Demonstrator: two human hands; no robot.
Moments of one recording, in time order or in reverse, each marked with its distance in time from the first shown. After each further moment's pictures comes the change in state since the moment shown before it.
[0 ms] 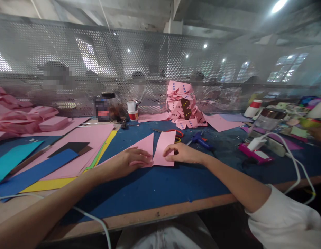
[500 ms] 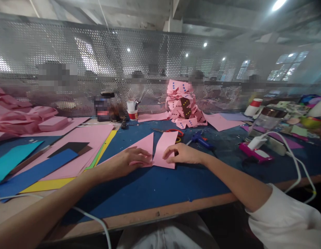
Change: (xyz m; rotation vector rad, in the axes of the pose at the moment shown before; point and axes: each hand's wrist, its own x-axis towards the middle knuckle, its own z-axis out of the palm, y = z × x) left_hand 0.000 -0.003 0.000 -0.024 -0.035 -0.010; right_hand -0.001 0.003 0.001 0.037 -0.051 -0.027
